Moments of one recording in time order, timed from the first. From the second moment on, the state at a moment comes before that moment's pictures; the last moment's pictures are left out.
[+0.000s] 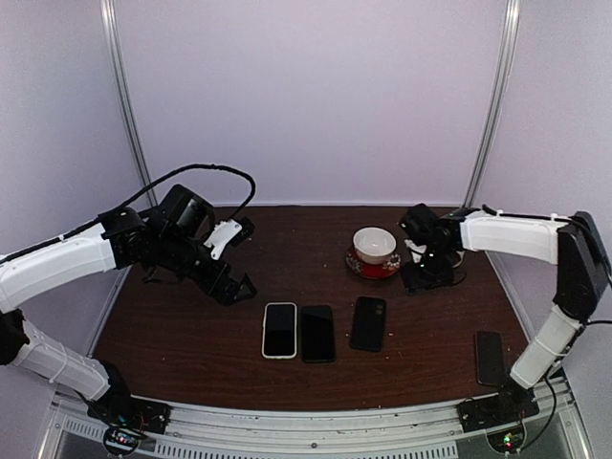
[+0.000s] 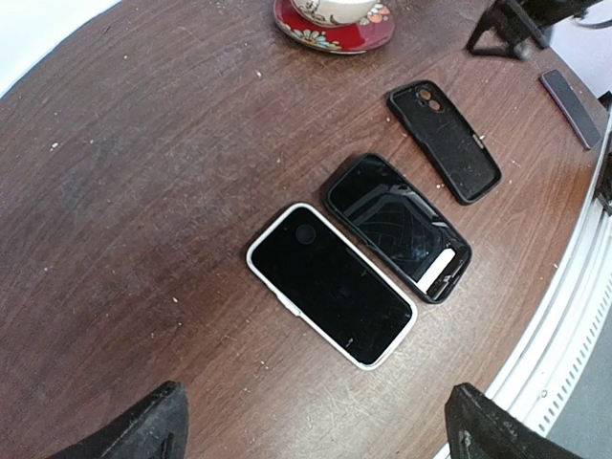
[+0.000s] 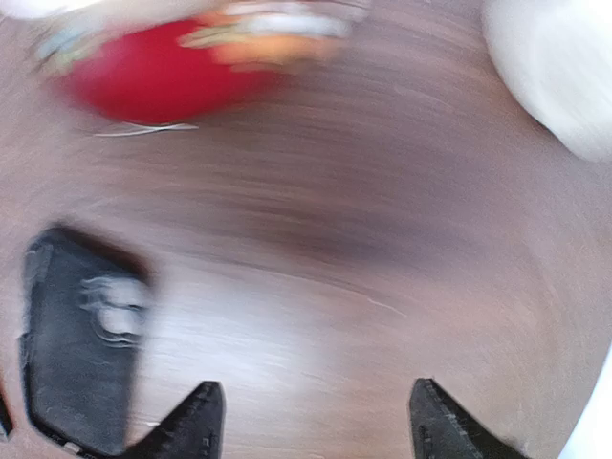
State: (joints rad) left arm -0.78 1.29 1.12 -0.72 0.13 -0.06; right arm 0.56 1.70 1.19 -0.82 0.19 0.31
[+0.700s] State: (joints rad) left arm -0.78 1.23 1.11 -0.72 0.16 -0.05; right arm -0.11 0.85 0.44 -0.79 0.27 1.02
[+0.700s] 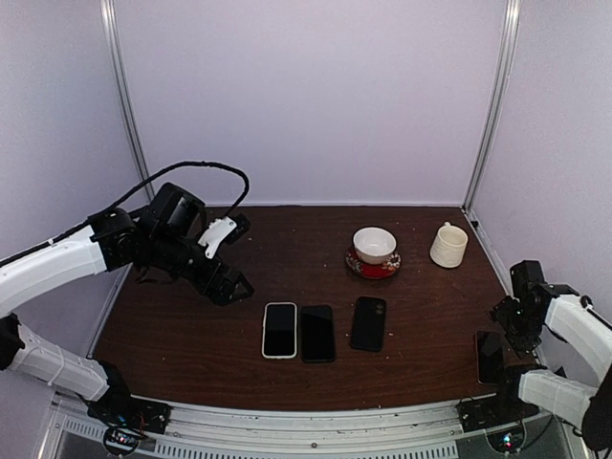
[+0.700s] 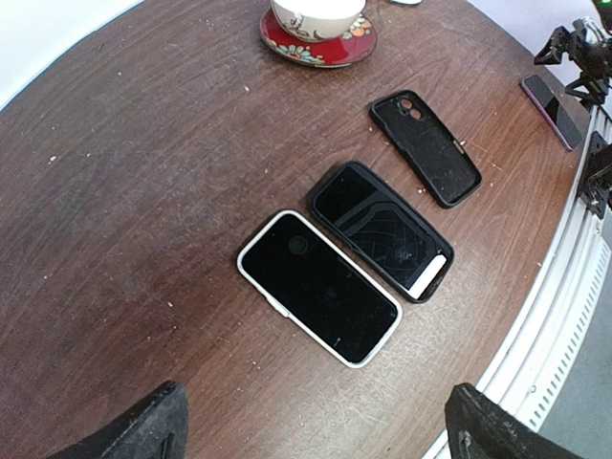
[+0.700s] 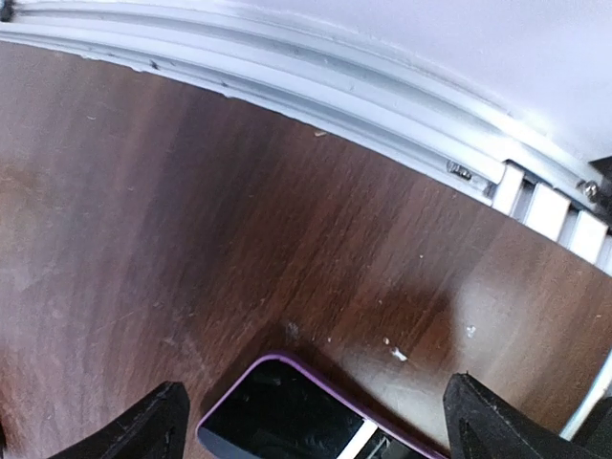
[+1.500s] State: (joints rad) left arm -0.78 1.23 1.11 -0.72 0.18 -0.04; right arm 0.24 1.08 0.58 -0.84 0.01 1.15
